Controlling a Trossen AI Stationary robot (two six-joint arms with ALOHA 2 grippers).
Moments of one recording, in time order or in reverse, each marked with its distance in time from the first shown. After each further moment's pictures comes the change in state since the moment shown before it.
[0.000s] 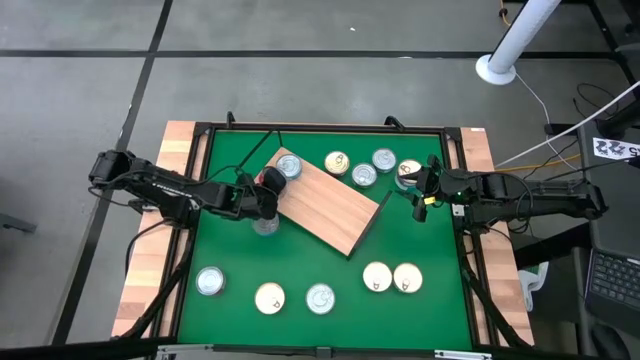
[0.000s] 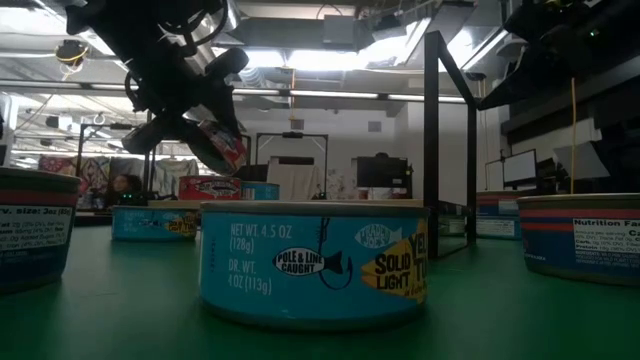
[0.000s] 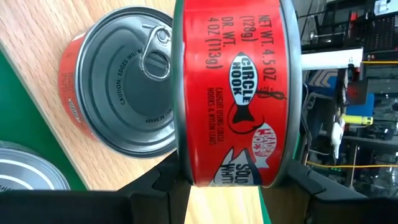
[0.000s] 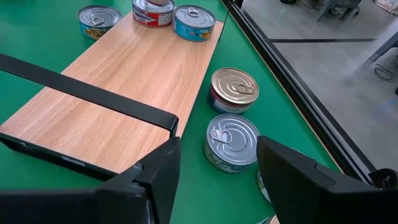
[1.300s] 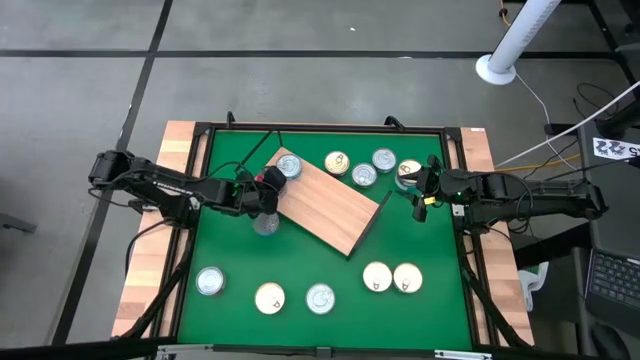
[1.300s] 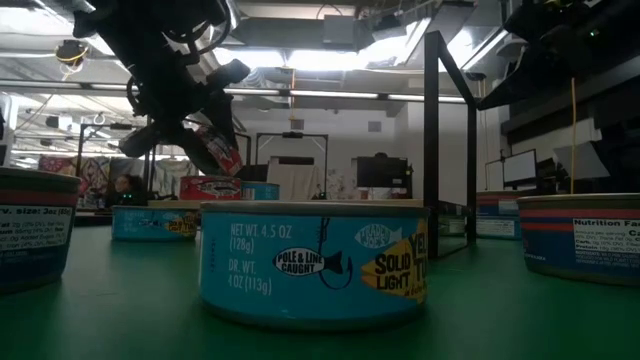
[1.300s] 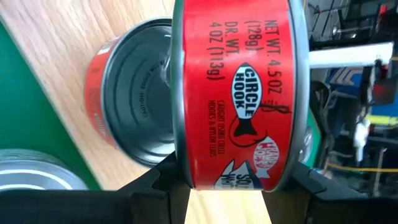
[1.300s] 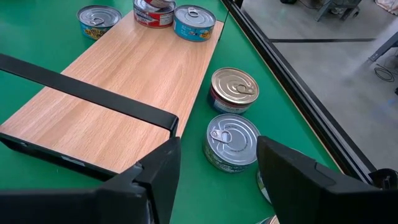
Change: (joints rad) left arm 0.047 -0.001 0.001 -0.042 0.084 0.001; right arm 0.000 0.000 0.000 0.000 0.000 0.000
